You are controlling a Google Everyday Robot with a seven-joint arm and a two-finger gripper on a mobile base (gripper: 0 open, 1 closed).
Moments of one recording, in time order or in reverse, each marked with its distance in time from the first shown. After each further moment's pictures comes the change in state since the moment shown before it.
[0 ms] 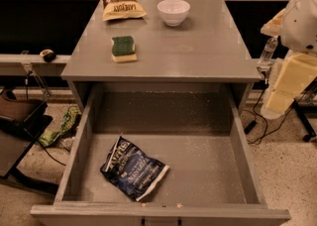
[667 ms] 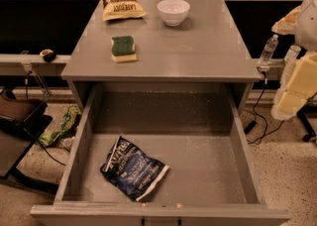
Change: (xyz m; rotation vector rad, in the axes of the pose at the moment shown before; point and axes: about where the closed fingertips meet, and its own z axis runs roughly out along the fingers) arm 0.010 0.002 -0.011 0.015 -0.005 0.019
